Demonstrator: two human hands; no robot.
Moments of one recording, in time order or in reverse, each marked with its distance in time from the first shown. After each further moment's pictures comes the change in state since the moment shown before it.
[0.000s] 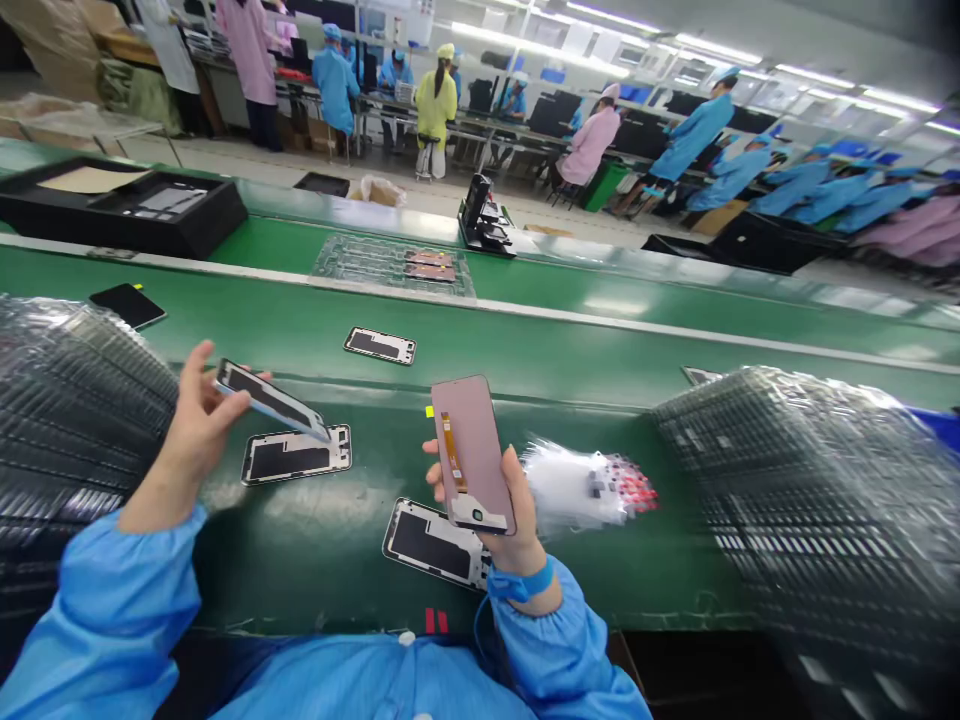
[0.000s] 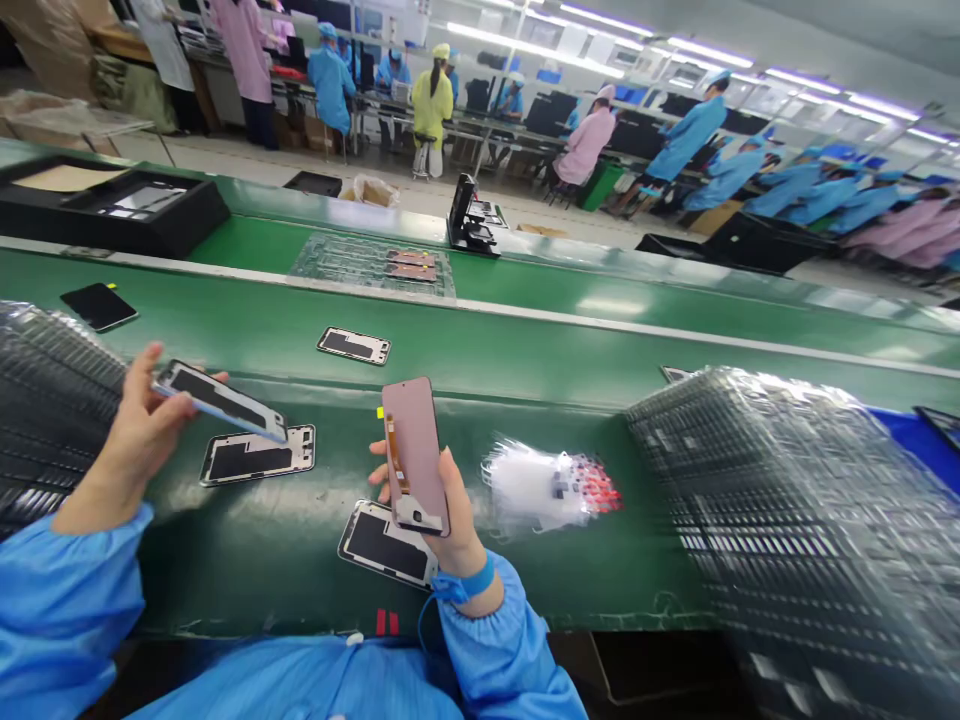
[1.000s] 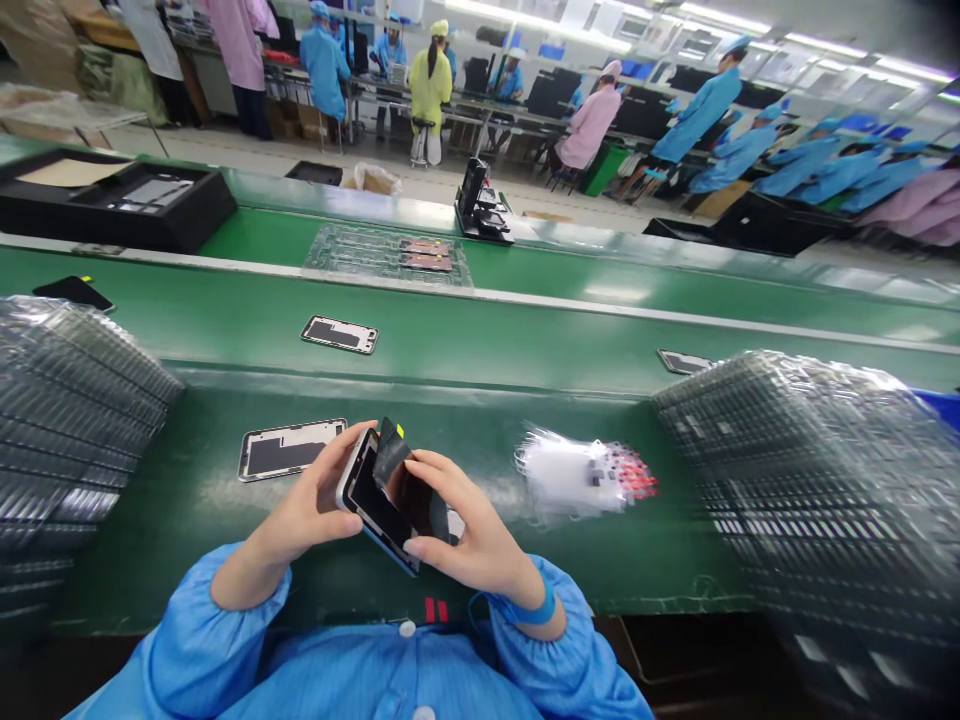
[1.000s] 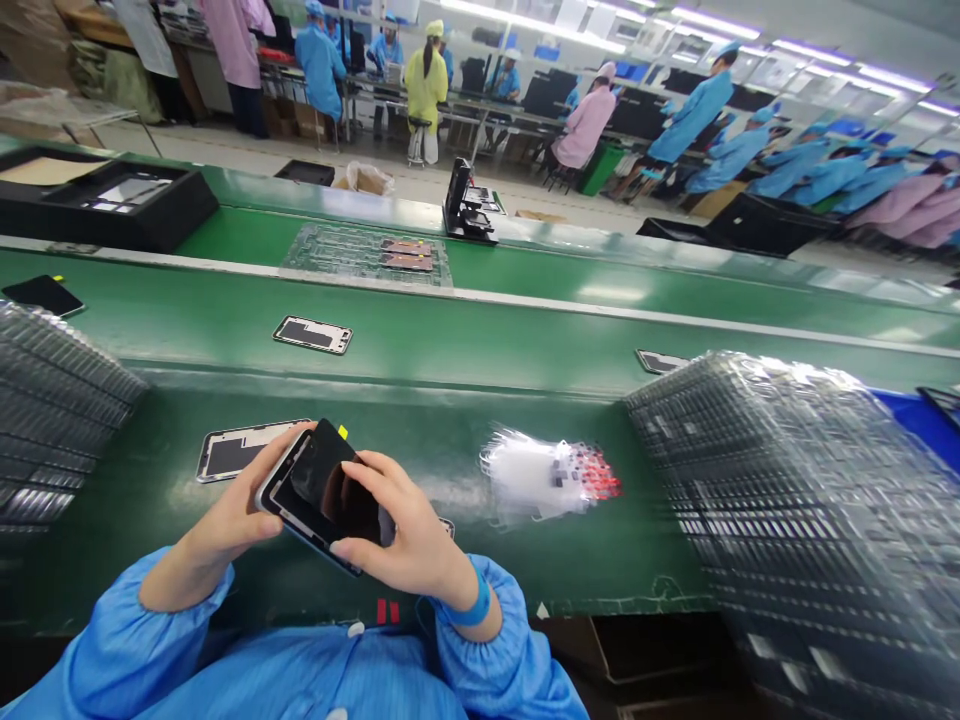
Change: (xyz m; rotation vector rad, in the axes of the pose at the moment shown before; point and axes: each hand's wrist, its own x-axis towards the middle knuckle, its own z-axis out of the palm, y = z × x) left_hand -0.093 0.019 0.096 -0.356 -0.603 -0.241; right_hand -0.024 -0.002 0.010 -0.875 -0.247 -0.349
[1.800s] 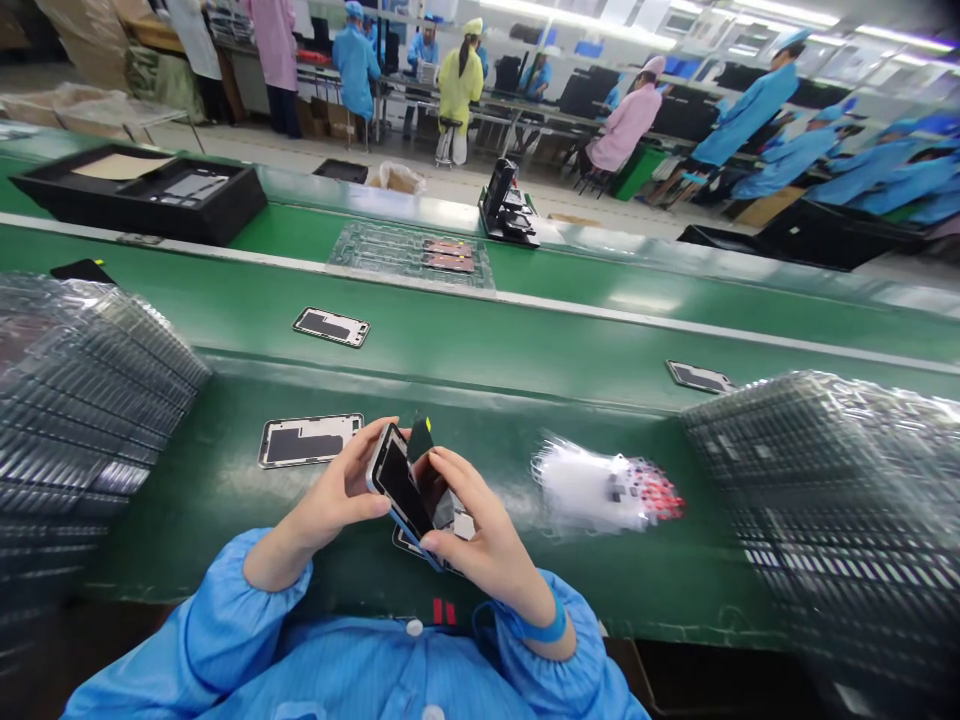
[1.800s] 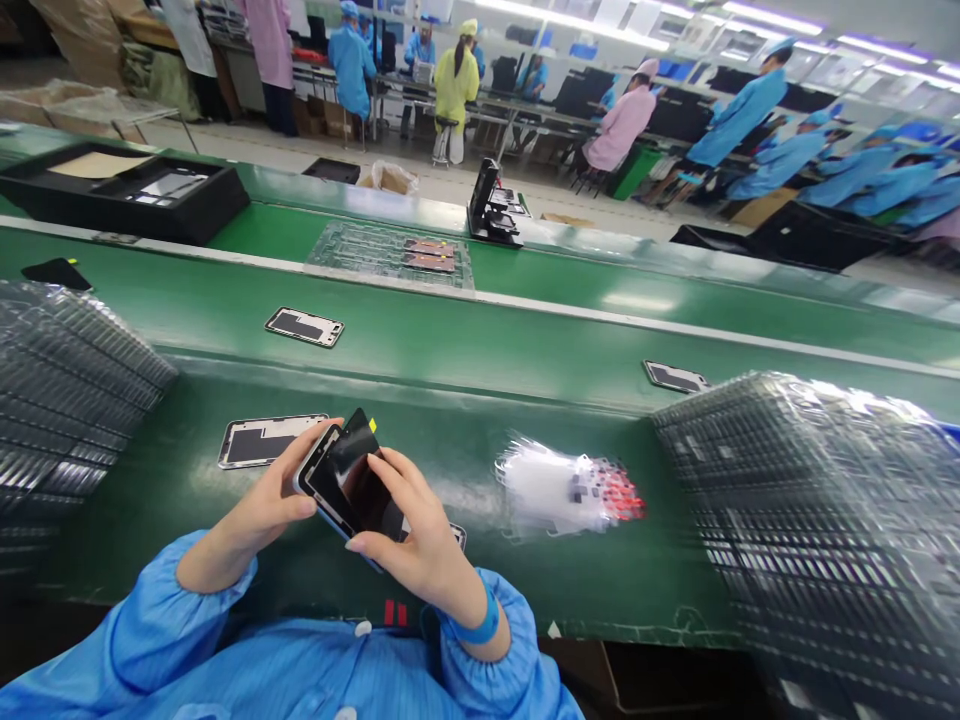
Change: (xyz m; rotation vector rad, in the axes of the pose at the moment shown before) left_hand 0.005 -0.013 0.011 -0.099 0.039 0.030; right_hand -0.008 0.008 0.011 -0.019 0.073 0.024
